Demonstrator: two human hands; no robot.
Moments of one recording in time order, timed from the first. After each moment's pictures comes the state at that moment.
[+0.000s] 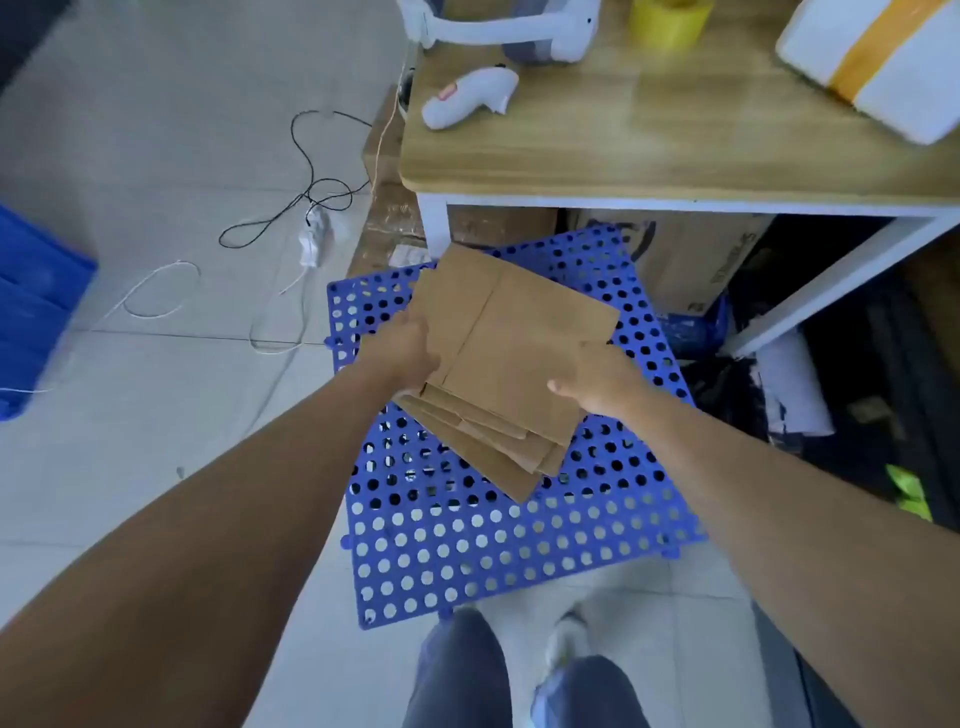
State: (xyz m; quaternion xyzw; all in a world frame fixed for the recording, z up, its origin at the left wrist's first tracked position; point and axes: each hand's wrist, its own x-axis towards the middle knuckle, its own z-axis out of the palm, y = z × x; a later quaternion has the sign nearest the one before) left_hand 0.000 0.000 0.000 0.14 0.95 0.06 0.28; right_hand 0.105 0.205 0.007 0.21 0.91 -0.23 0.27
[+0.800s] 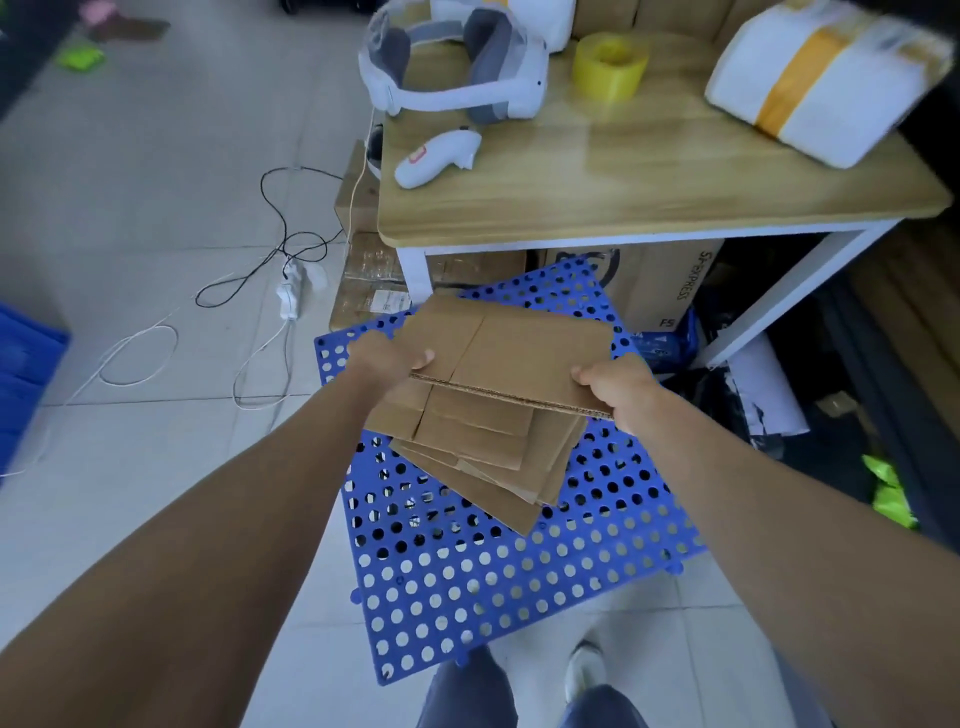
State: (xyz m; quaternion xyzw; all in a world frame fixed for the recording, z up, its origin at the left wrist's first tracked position) left_hand -0.034 0.005 0.029 -0.08 0.88 0.34 0.31; right_hand 0.097 0.216 0.030 0.52 0.65 -0.55 0.08
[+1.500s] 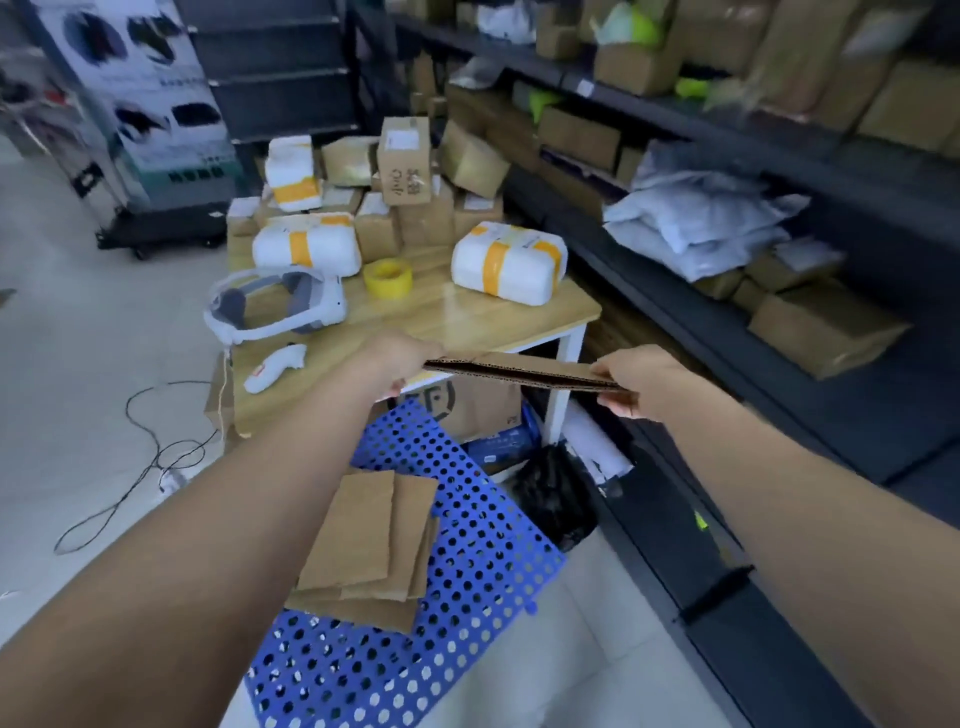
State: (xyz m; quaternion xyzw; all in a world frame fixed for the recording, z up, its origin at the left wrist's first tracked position) left_hand 0.101 0.190 0.298 0.18 0.87 0.33 0.31; right_hand 0.291 0.351 0.283 0.59 0.57 -0.57 -0.09
